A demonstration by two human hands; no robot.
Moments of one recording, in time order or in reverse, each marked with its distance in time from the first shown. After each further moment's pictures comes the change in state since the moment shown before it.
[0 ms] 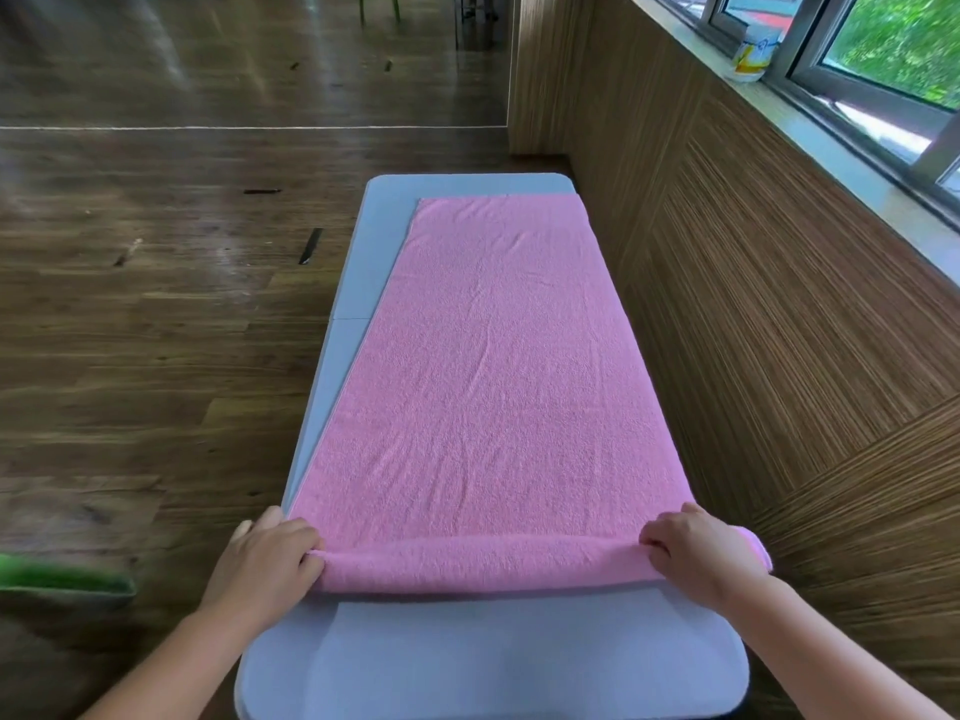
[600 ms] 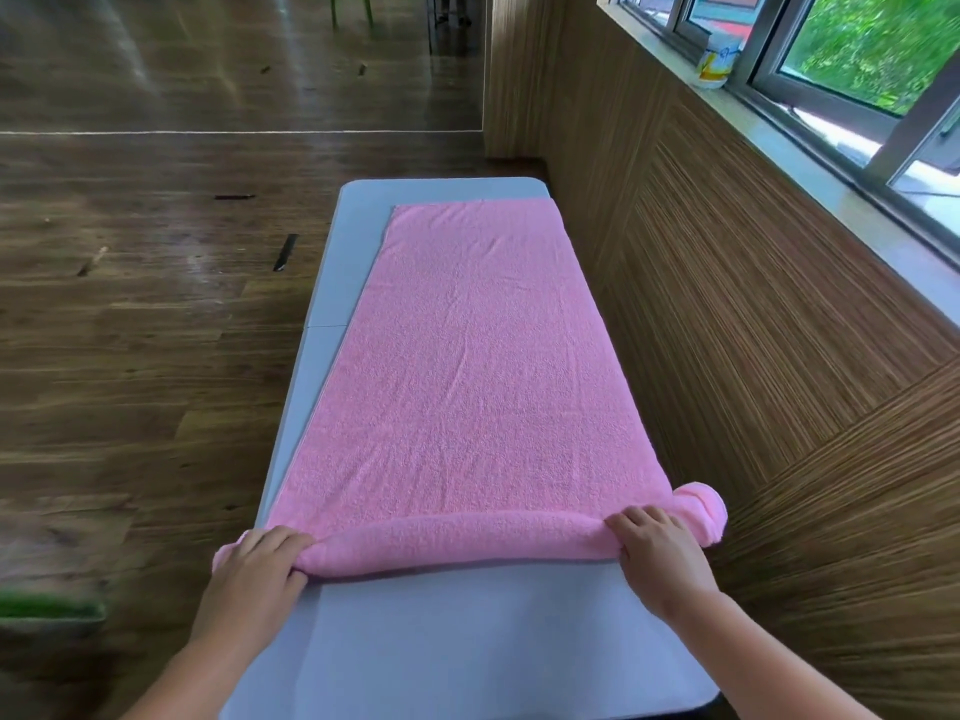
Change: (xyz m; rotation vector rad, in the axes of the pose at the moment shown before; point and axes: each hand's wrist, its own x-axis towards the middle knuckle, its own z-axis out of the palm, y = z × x) left_hand 0.001 -0.010 0.043 -0.057 0.128 0.039; right_hand -0.005 -0.018 0.030 -0.047 0.260 0.039
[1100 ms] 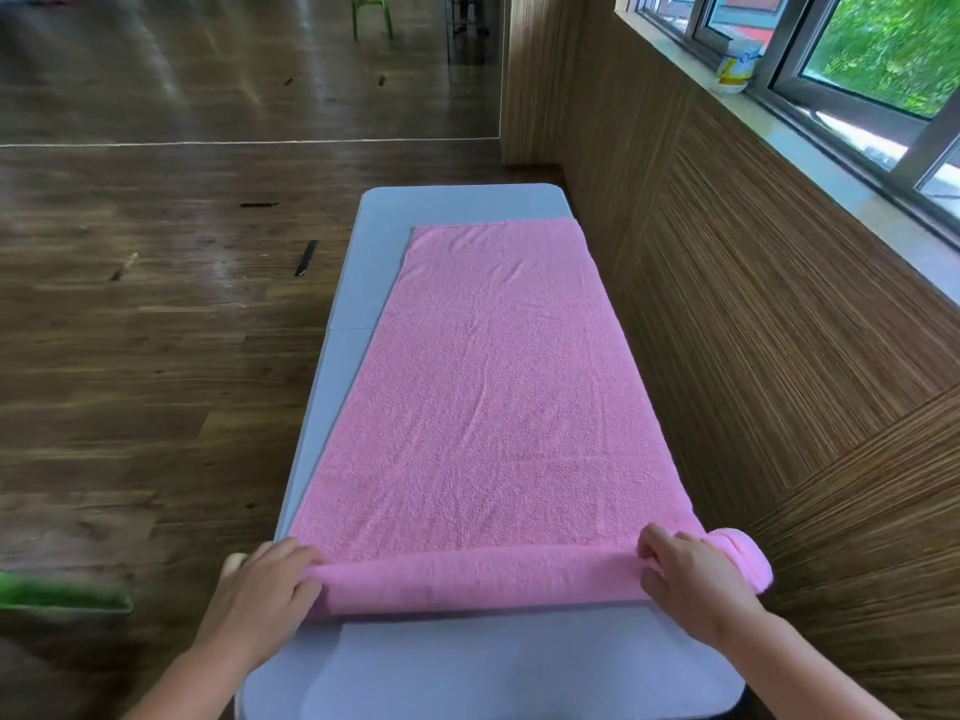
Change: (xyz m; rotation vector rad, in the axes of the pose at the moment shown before) left_hand -0.014 0.002 -0.026 -0.072 -0.122 -0.034; right_hand -0.018 0.007 -0.018 0.189 -0.158 0.051
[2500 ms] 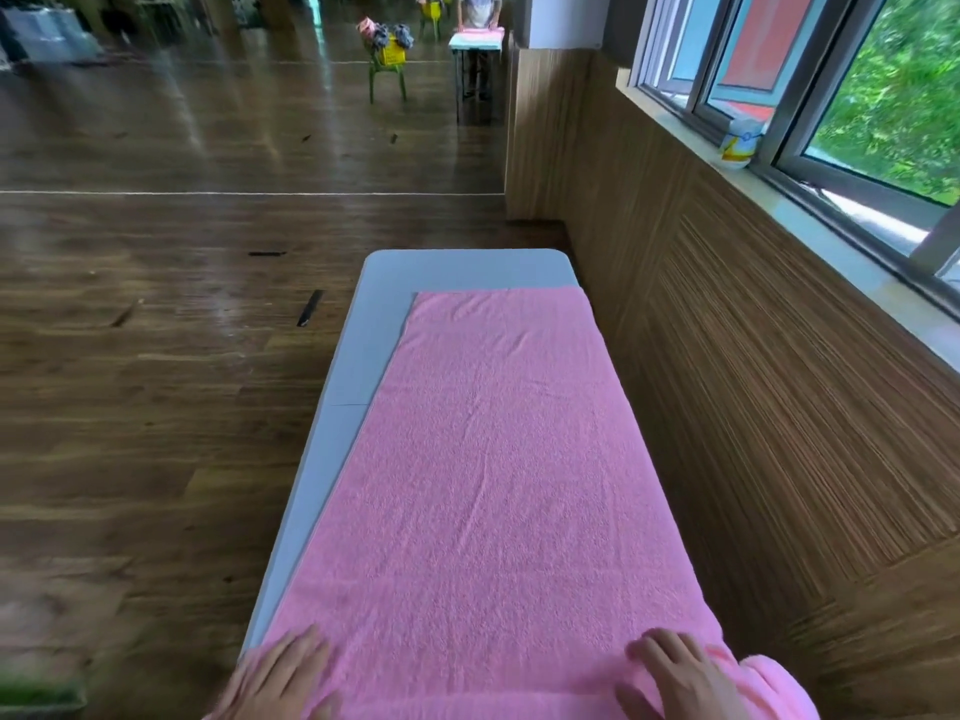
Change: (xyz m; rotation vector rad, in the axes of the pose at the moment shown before) left_hand 0.049 -0.009 0.049 0.045 -0.384 0.100; right_hand 0.077 0.059 0.126 -0.061 0.049 -0.248
